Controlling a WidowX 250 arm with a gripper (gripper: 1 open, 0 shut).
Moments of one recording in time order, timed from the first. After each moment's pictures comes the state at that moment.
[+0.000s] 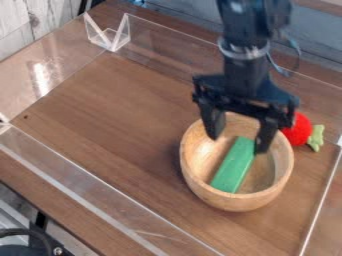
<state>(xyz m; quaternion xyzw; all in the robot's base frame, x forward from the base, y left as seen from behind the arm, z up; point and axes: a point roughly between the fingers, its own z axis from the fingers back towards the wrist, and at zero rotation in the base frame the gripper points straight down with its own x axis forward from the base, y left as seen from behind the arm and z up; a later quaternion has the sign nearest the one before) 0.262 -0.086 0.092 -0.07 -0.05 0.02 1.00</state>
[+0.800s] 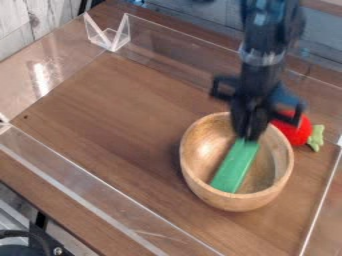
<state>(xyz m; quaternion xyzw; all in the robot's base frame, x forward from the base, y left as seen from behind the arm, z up) 0.293 -0.067 0.085 -0.04 -0.01 -0.01 1.00</state>
